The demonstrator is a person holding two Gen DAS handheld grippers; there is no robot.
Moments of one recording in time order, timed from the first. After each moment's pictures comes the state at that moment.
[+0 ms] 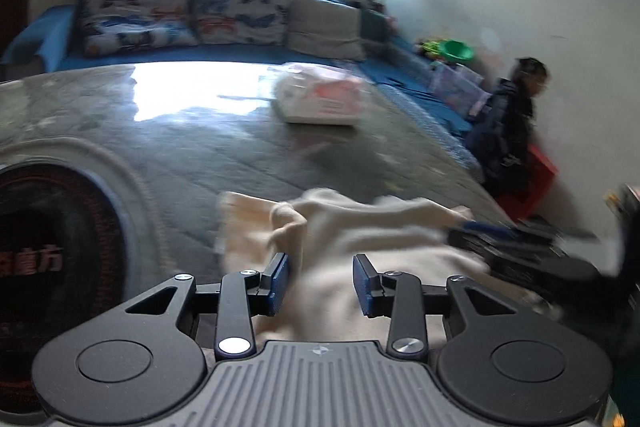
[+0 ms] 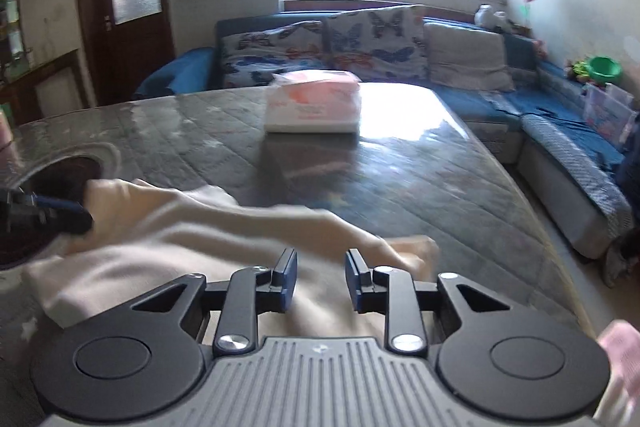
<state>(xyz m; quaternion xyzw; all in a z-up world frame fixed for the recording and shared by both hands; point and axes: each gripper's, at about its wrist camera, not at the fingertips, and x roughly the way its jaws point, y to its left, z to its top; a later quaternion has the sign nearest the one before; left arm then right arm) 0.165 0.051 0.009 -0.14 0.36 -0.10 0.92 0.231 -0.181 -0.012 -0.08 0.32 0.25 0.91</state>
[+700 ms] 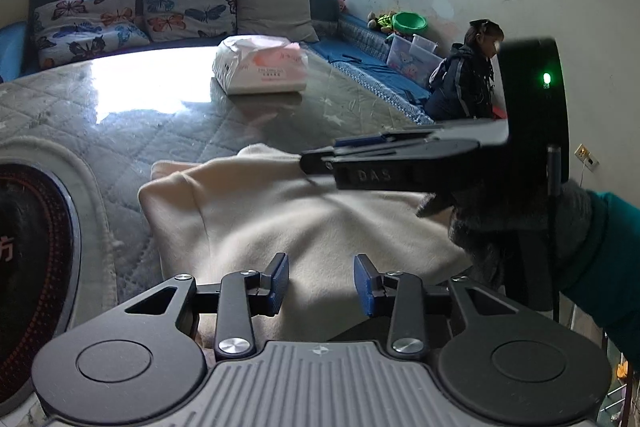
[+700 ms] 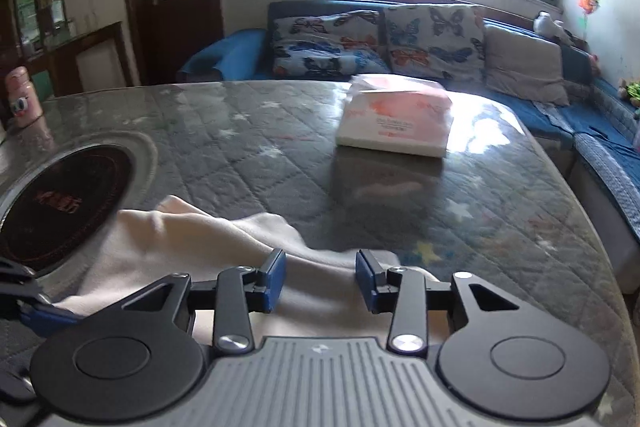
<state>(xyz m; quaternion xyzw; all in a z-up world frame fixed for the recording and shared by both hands) 0.152 0.022 -0.012 -0.10 0.37 -0.15 0.91 0.261 -0.115 -0.016 -0.11 0.33 0.32 0.88</state>
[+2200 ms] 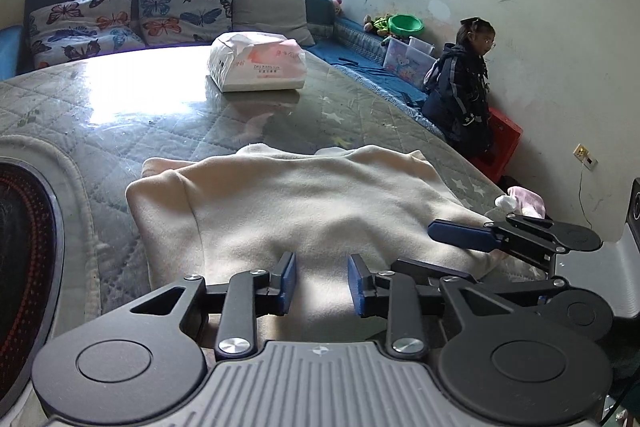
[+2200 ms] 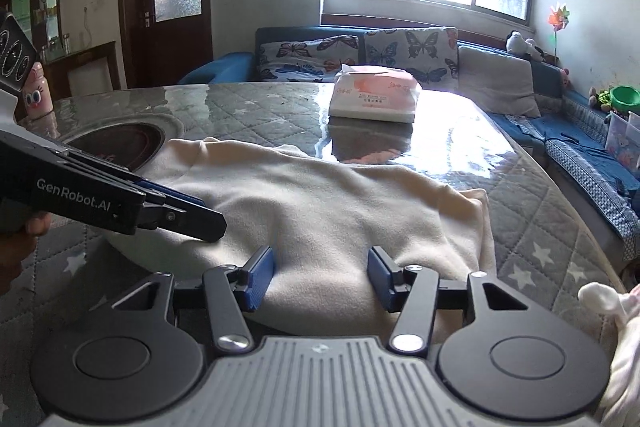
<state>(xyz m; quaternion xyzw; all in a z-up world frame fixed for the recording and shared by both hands) 0.157 0.021 -0.021 -0.10 0.36 -0.15 0.91 0.157 -0.176 -0.031 -0.09 0.29 0.28 0.91</state>
